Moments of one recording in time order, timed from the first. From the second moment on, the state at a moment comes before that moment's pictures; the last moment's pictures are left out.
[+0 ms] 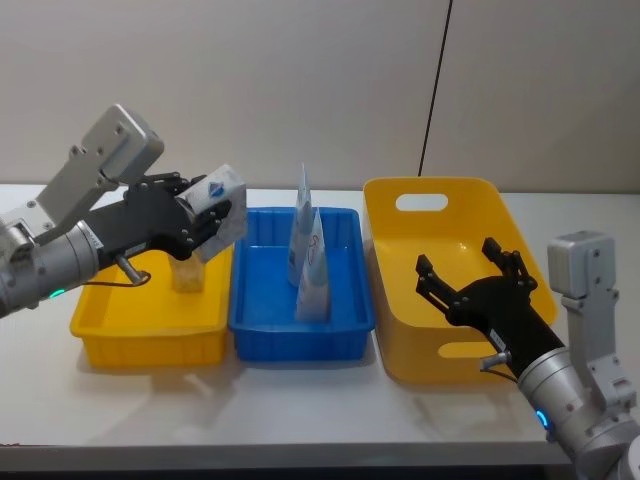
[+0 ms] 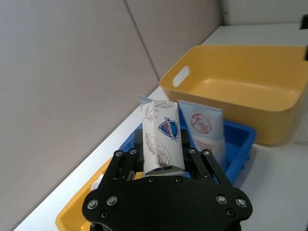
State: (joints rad) left arm -0.51 0.48 0.44 -1.57 -0.21 0.20 -0.53; right arm -0.01 0.34 -0.23 -1.77 0.29 0.03 0.07
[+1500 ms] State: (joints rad) left arm -0.61 0.59 0.56 -1.63 -0.47 0.13 -1.09; right arm -0.01 0.34 -0.23 -1.77 0.29 0.03 0.07
